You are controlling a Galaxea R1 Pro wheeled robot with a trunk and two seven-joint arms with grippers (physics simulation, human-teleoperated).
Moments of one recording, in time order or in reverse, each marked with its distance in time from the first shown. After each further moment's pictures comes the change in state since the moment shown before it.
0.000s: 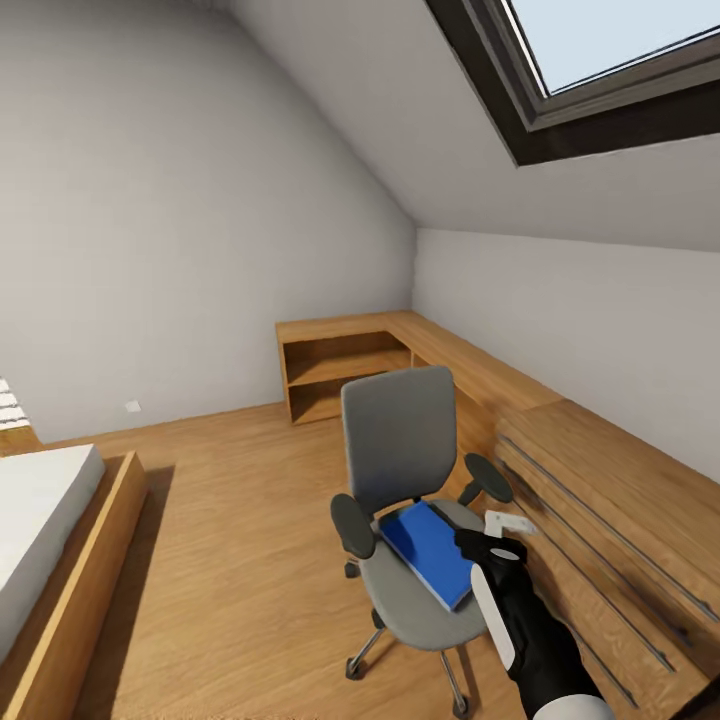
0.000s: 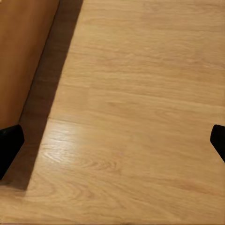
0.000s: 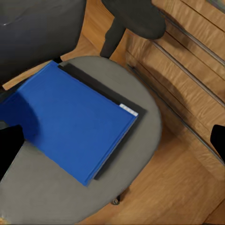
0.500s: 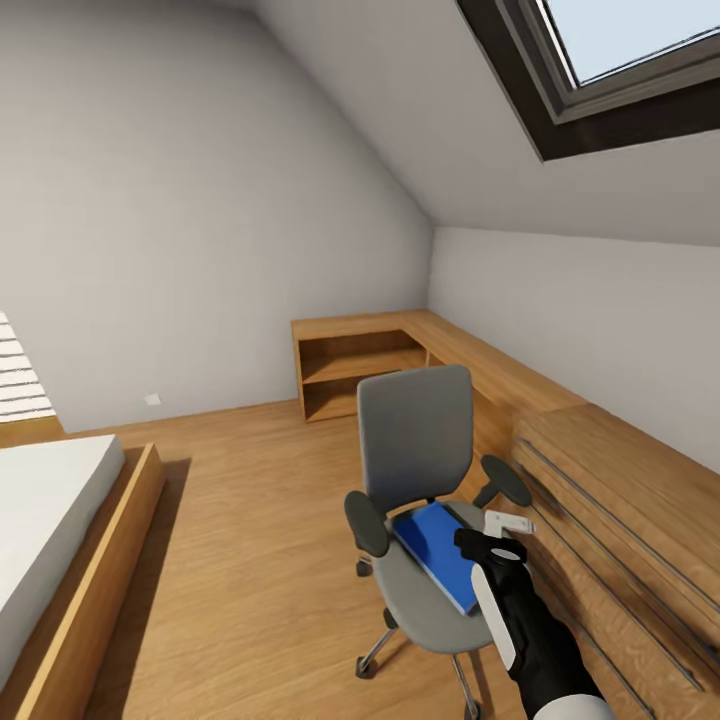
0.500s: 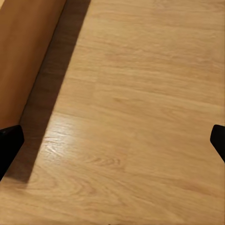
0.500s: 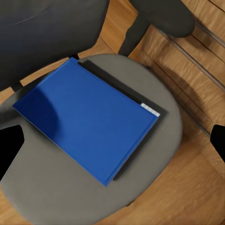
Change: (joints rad) left arm 0.000 -0.011 0.000 -0.001 0.002 0.000 0.005; right arm 0.000 -0.001 -0.001 0.000 -0.008 0.000 0.009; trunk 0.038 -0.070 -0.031
